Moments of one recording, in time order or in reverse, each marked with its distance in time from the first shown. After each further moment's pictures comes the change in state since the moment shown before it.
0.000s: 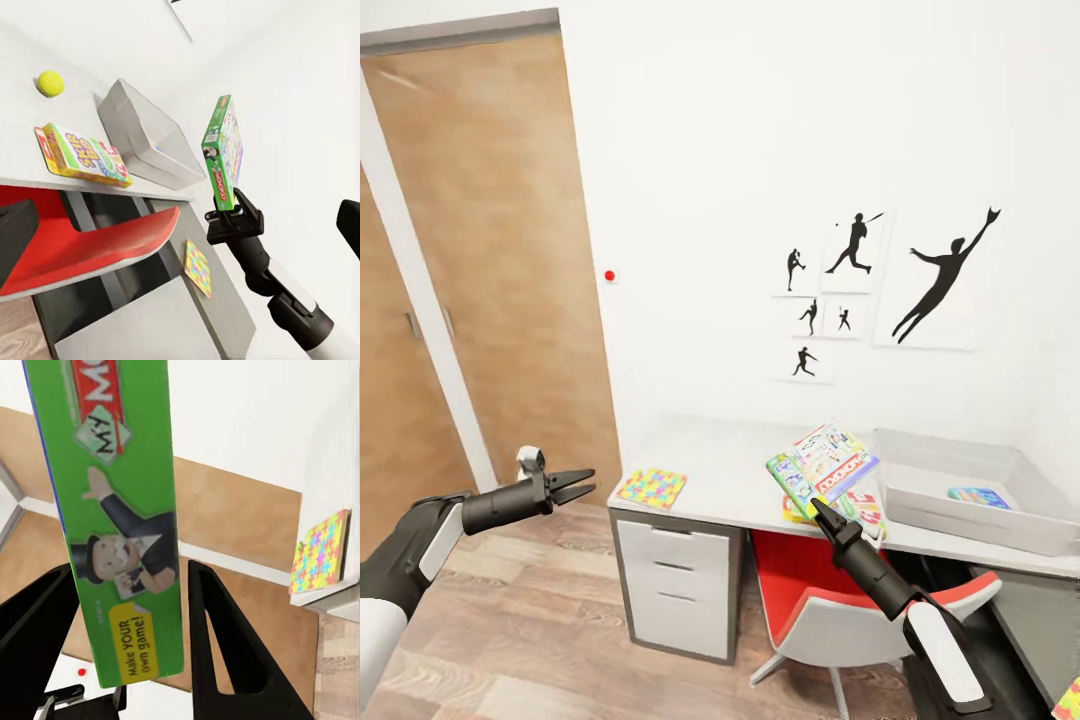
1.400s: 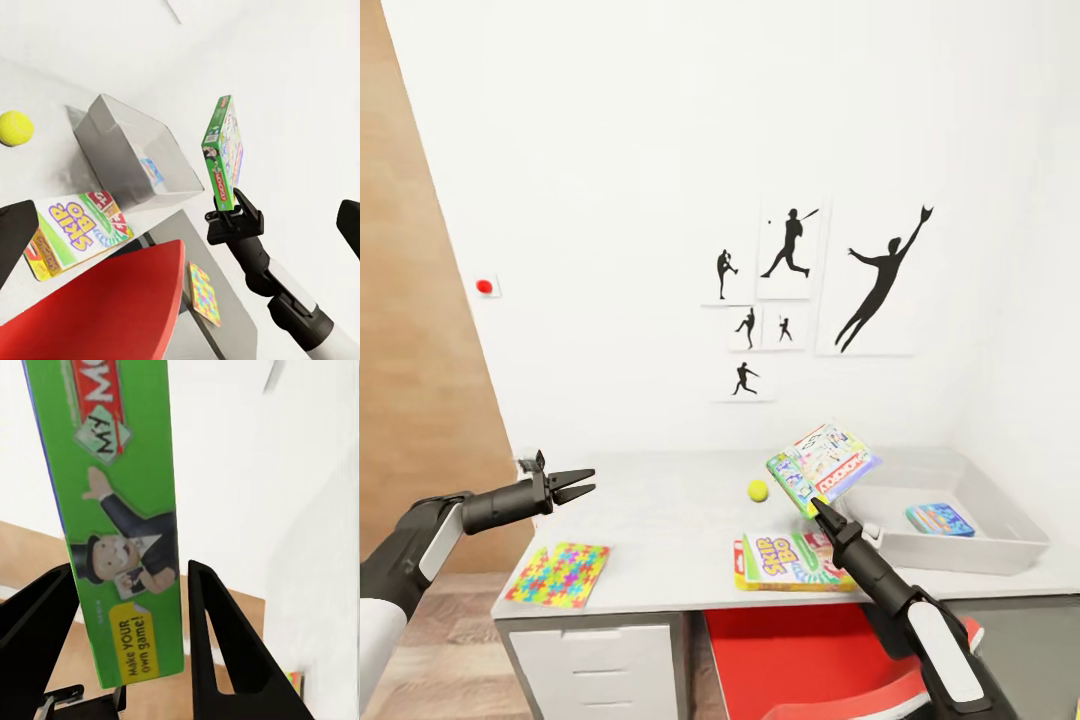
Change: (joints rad) left arm 0.000 0.000 0.001 0.000 0.001 -0.001 0.000; right arm 0.000 0.000 -0.001 -0.002 0.002 0.000 0.000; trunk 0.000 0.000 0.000
